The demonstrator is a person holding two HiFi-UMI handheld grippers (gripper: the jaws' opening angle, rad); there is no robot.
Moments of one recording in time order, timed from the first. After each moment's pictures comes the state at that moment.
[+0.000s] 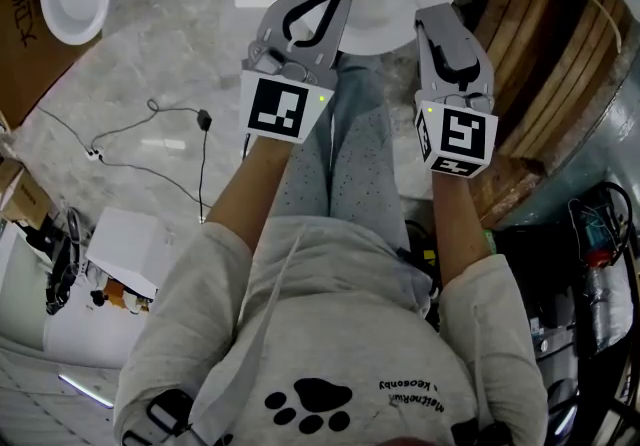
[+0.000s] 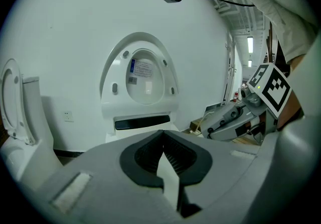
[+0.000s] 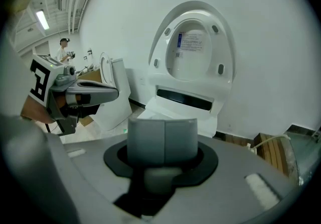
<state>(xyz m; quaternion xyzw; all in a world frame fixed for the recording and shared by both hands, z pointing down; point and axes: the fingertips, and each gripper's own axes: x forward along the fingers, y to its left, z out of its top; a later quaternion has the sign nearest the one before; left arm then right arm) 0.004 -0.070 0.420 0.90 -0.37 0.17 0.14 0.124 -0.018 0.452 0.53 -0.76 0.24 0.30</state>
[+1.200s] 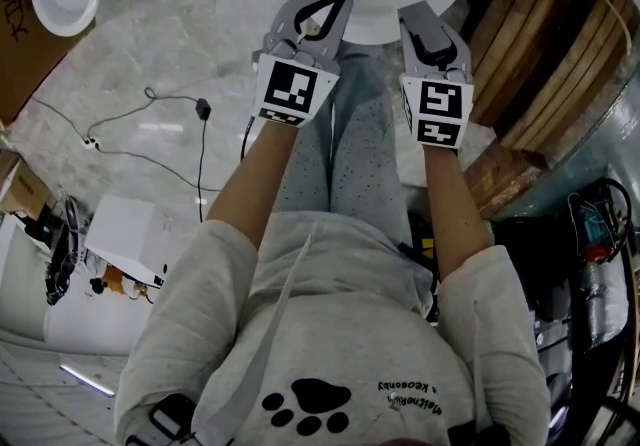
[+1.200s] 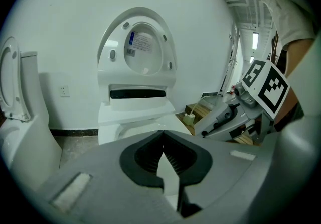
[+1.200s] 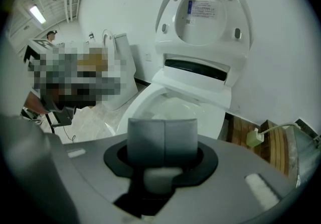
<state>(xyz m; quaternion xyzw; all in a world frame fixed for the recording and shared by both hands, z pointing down) 0.002 -0.026 0.504 0.89 -0.35 0.23 0.20 0.104 0.024 0.539 0.47 -0.74 0.30 0.38</state>
